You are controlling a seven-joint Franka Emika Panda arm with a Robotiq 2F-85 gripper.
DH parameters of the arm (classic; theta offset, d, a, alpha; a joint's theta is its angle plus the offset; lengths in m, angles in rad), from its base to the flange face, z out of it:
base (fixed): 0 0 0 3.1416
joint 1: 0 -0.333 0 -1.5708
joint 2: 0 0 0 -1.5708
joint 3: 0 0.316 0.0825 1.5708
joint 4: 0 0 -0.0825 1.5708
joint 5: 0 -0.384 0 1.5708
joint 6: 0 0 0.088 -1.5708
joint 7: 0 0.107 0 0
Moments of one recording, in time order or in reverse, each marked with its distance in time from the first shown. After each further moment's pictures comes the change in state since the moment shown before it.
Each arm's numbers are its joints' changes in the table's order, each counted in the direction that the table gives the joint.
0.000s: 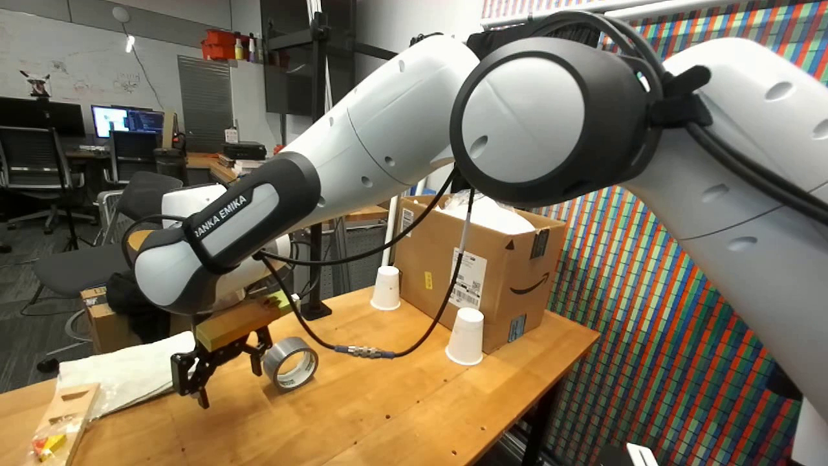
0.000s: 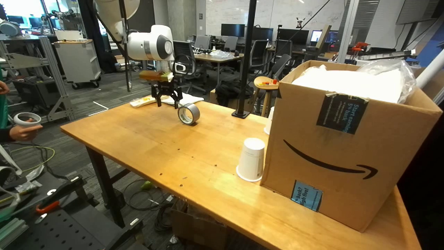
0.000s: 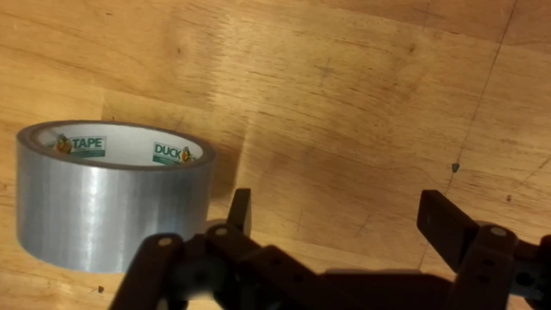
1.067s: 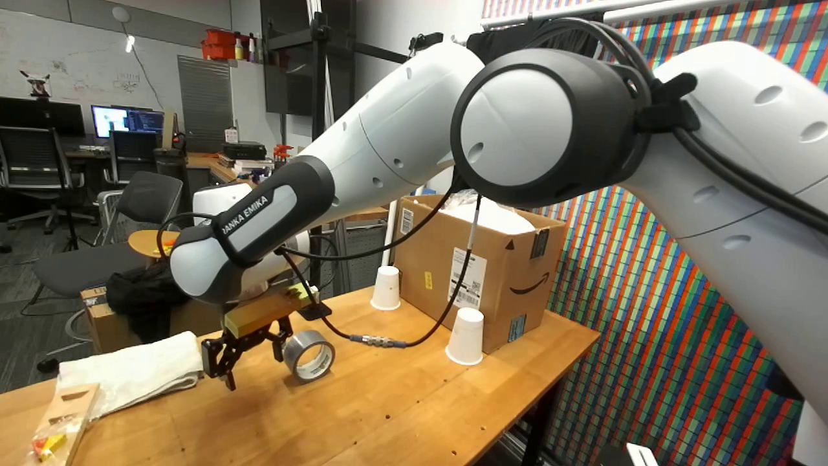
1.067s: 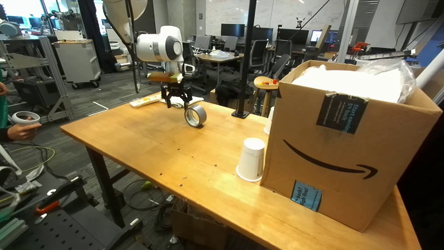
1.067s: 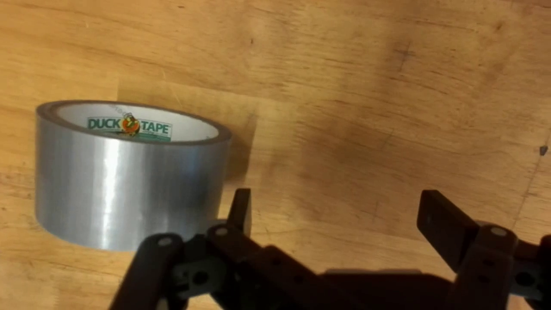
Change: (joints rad) arm 0.028 -0.002 -0.041 0.001 0.000 -0.012 -0.012
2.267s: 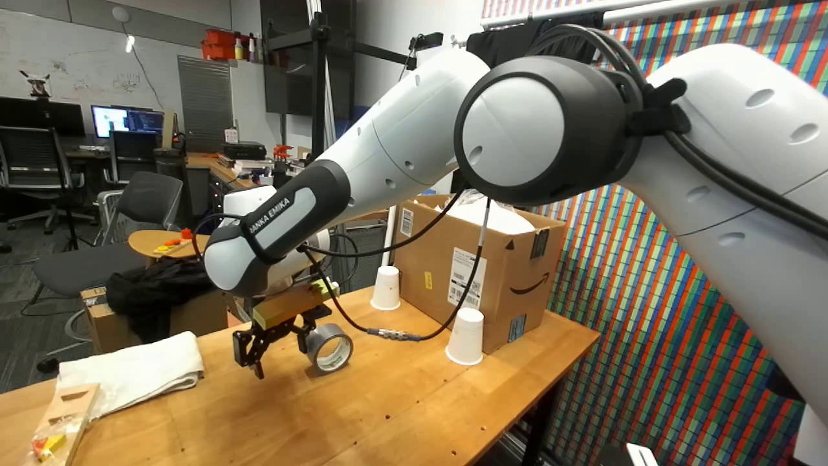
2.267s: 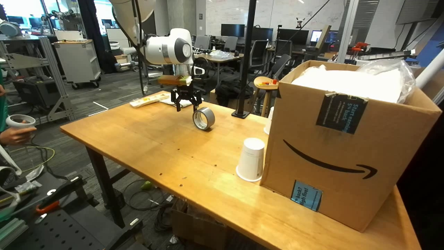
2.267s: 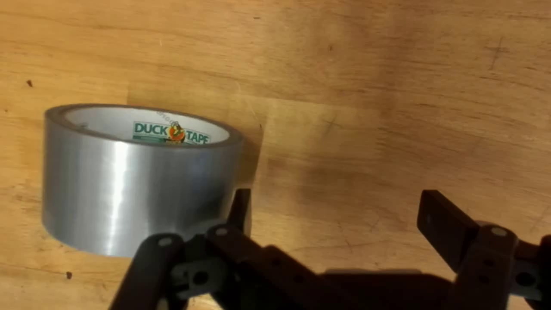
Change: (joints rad) arm 0.039 0.002 -0.035 -0.016 0.000 0.000 0.000
